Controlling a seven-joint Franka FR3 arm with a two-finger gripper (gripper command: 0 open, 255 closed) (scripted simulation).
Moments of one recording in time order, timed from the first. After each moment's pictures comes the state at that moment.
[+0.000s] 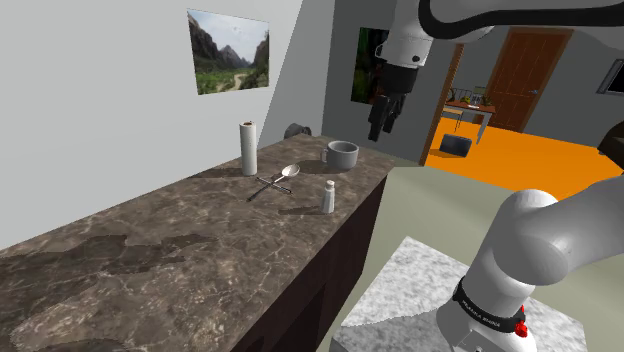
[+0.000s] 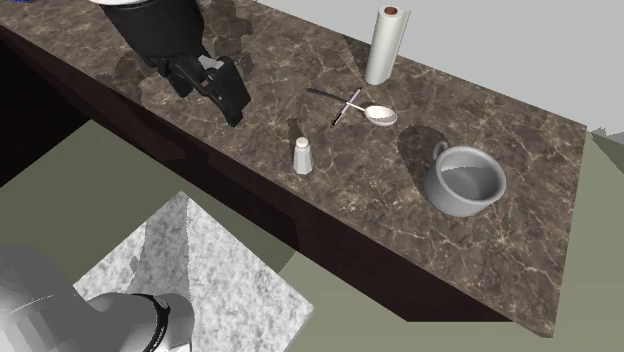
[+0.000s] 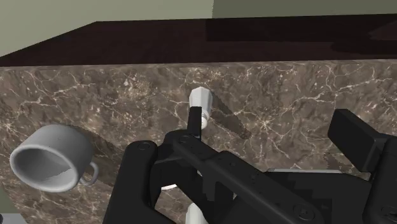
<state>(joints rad) -0.02 -0.75 0.02 -2.35 0.03 1.68 -0.09</state>
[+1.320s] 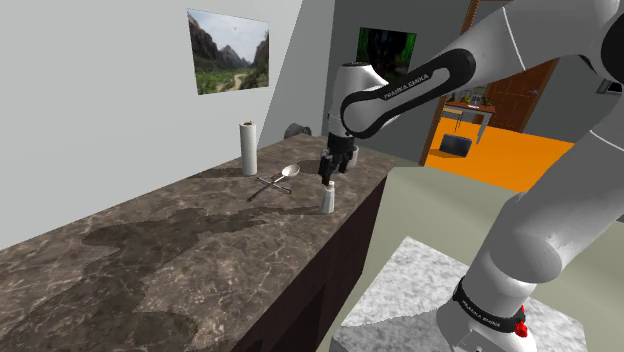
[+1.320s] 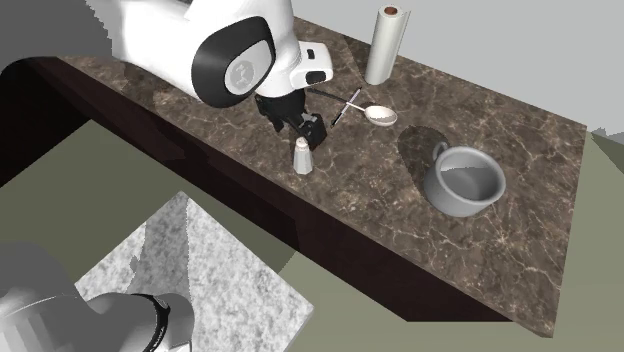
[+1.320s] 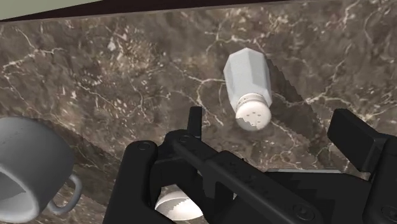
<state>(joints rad) -0.09 -0.25 0.07 -2.45 -0.09 2.30 0.01</state>
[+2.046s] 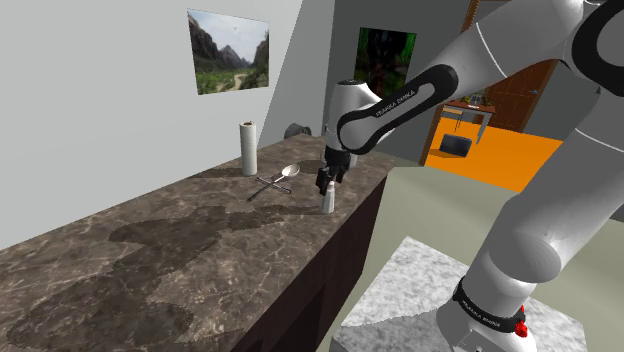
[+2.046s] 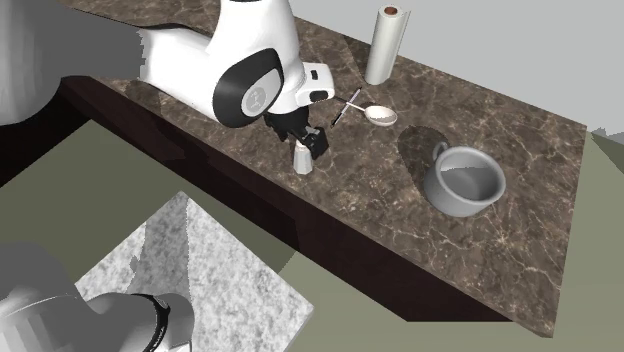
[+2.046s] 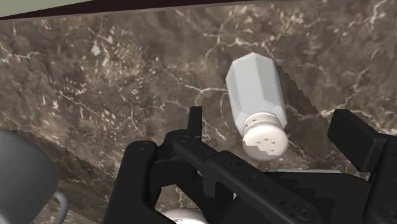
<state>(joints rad) -0.09 -0.17 0.07 -2.49 -0.11 2.41 0.03</state>
